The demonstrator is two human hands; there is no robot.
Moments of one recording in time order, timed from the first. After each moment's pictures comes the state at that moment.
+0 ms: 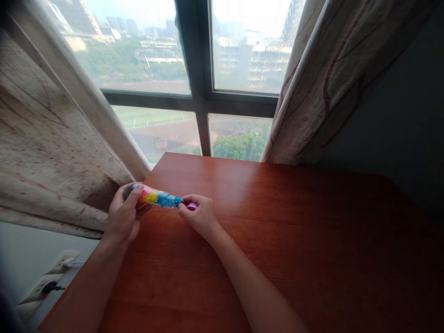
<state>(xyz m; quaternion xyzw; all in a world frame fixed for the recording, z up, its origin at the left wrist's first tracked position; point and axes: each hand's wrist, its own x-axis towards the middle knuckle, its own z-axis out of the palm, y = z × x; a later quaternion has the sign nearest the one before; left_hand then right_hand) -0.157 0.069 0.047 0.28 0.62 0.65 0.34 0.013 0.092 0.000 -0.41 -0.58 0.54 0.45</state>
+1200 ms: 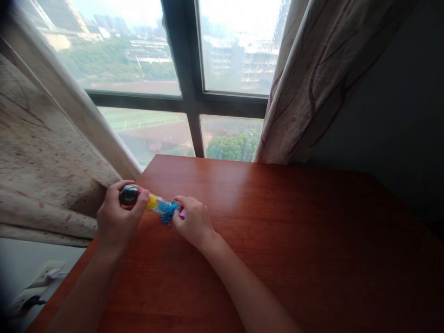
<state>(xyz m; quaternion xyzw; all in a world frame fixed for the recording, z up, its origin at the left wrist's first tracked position) -0.137 0.063 0.056 0.53 0.74 0.41 -0.04 0.026 0.088 0.005 -0.45 -0.74 0.30 0.39</state>
